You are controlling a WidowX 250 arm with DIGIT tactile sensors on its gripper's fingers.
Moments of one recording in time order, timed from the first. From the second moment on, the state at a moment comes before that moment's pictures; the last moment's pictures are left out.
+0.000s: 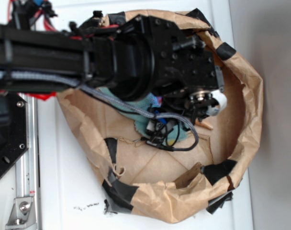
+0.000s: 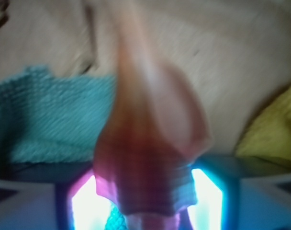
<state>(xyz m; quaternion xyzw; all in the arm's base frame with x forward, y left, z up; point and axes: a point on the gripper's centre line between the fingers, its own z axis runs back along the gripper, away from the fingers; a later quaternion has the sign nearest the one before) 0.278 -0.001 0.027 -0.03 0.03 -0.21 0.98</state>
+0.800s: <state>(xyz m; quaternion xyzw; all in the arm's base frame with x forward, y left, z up) 0.272 -0.005 0.183 -0.05 -0.01 -0.09 0.99</state>
